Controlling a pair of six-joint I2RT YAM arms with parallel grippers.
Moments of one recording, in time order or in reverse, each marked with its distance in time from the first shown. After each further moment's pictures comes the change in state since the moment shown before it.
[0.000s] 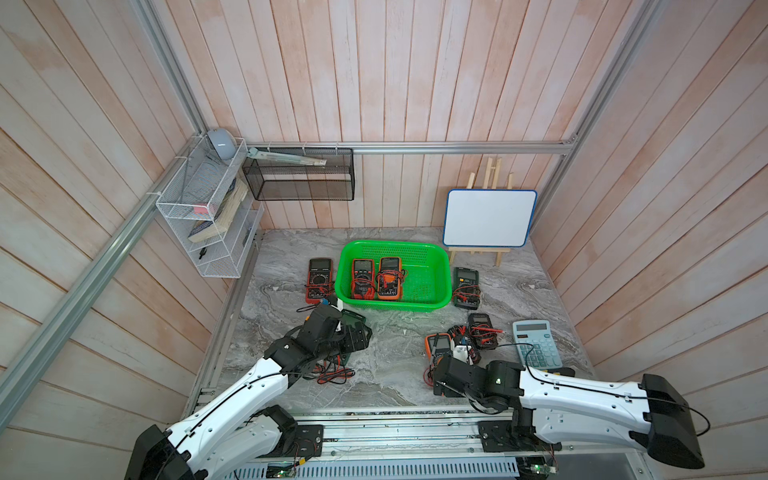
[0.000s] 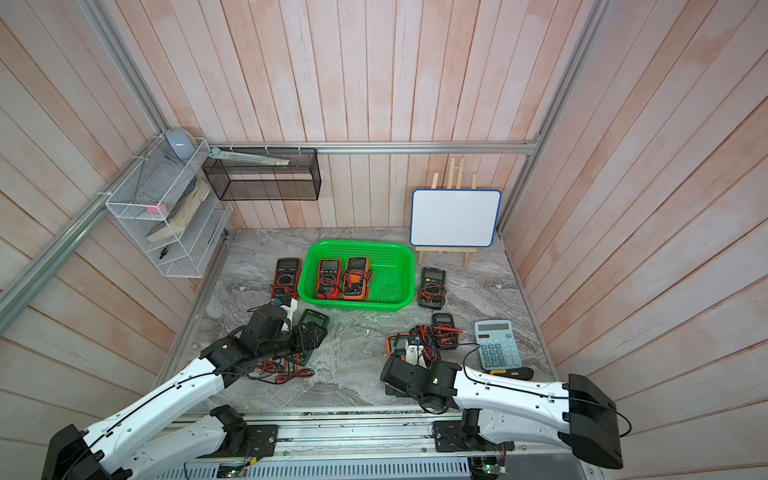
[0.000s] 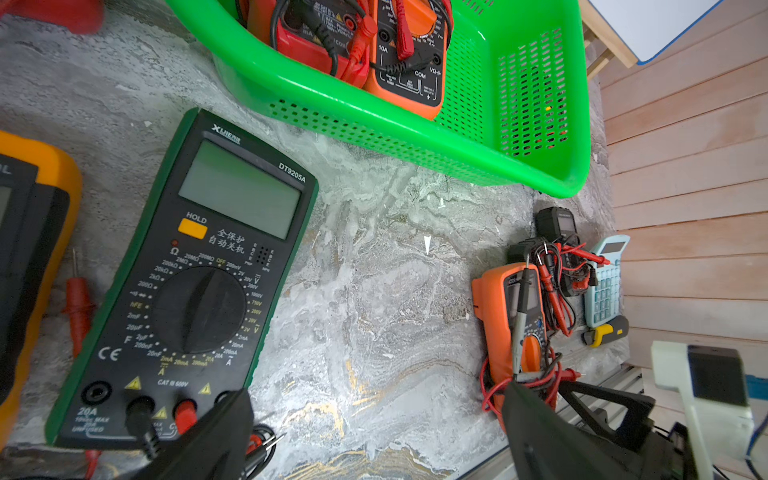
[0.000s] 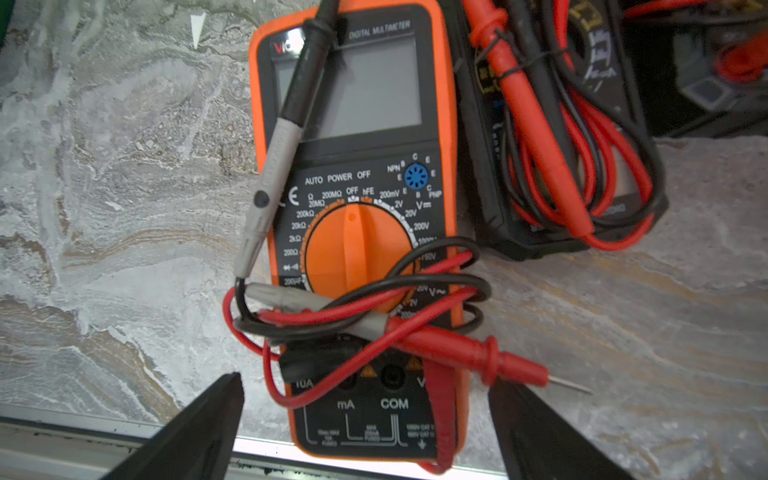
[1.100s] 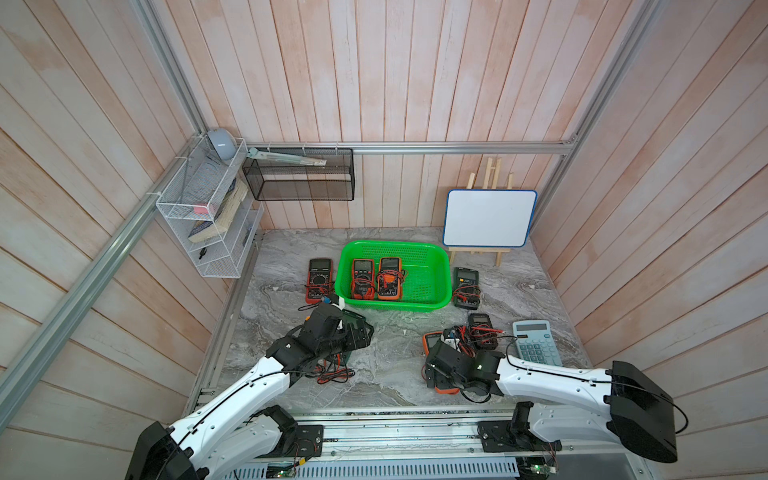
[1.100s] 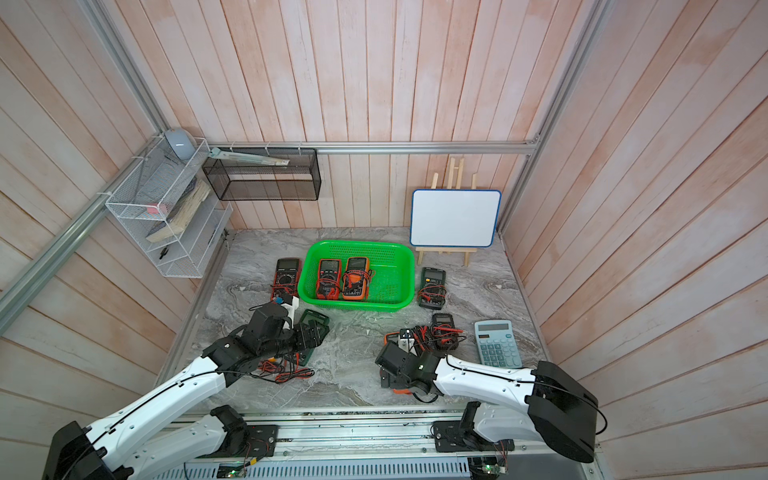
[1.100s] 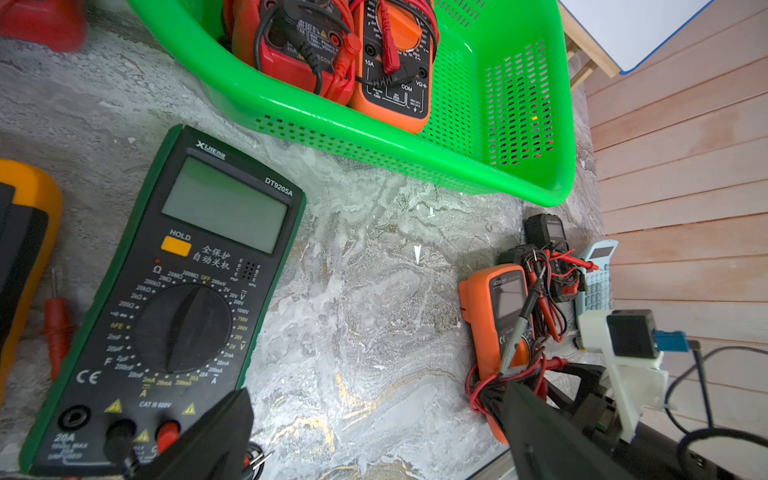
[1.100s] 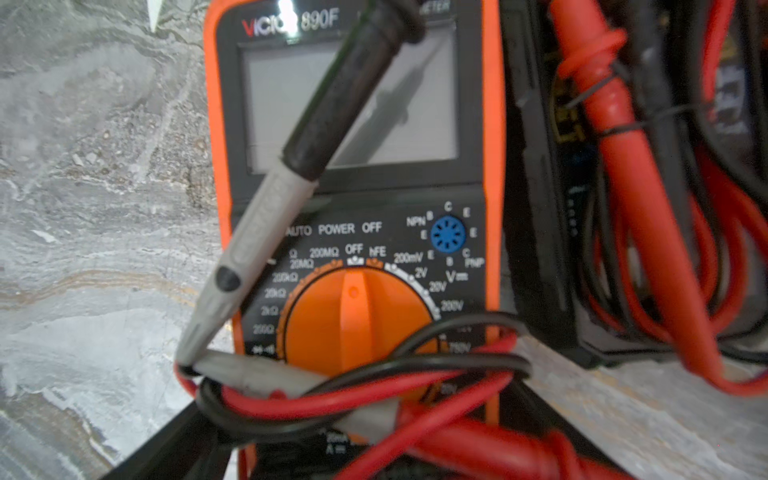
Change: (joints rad) left arm -0.003 0.018 0.000 0.046 0.004 0.000; right arm -0.128 0.180 0.000 0.159 -0.081 -0.167
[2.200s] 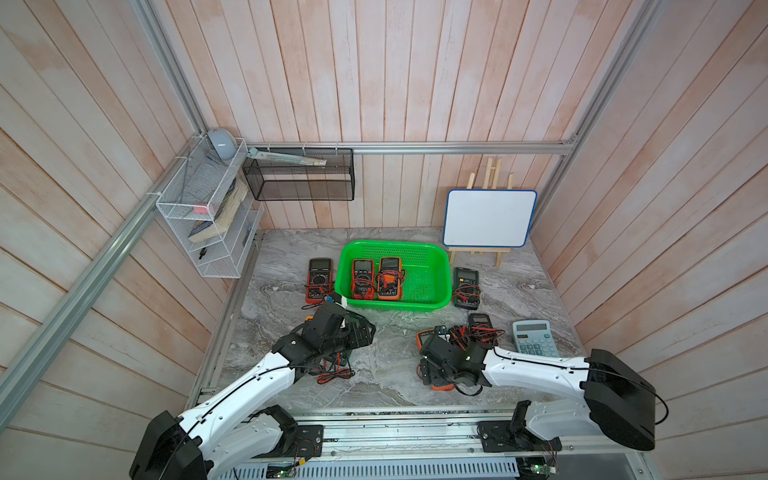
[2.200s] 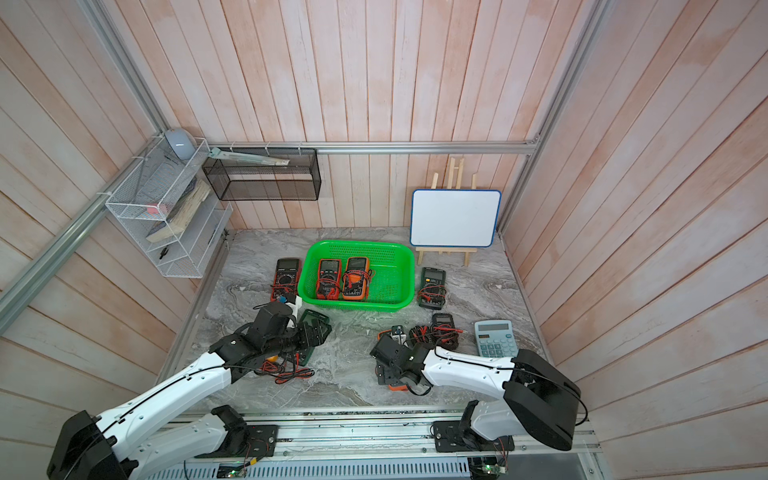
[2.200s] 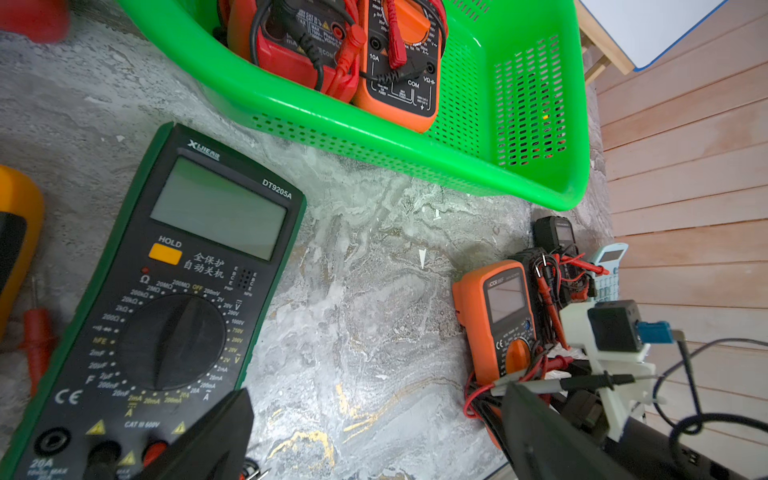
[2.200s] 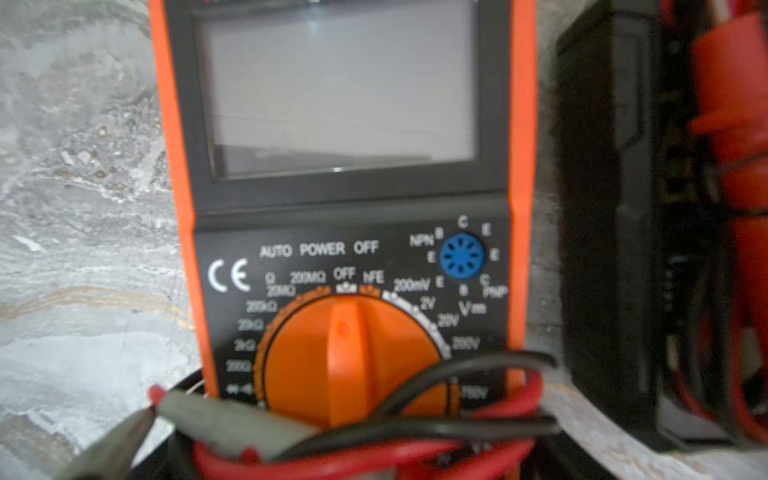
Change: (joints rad) left arm 0.000 0.046 0.000 0.038 -0.010 -0.010; right arm -0.042 0.116 0.058 0.043 -0.077 -0.105
